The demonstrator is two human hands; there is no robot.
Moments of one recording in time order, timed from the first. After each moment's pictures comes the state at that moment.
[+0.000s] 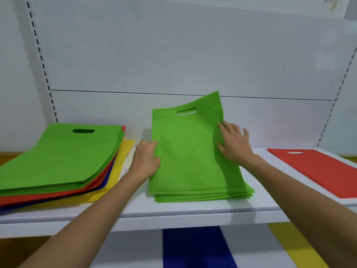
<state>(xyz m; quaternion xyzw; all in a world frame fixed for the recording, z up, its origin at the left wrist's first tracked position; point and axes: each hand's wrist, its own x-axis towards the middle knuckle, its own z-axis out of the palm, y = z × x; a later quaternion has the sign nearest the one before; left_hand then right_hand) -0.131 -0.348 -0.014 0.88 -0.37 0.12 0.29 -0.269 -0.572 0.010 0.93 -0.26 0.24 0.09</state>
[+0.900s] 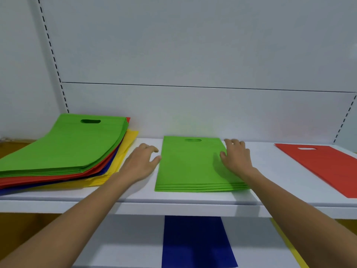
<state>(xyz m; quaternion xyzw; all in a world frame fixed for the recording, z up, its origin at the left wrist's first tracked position) -0.147 -0.332 -0.039 0.88 -0.39 0.10 0.25 -0.280 -0.581 -0.044 0.92 -0.33 0.22 -0.01</state>
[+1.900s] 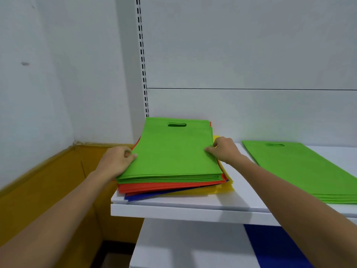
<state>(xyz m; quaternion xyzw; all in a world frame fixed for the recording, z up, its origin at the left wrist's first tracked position) 0.065 -0.037 -0.024 0.93 -0.23 0.12 0.26 -0.056 -0.323 -0.017 0.93 -0.27 0.17 -0.20</state>
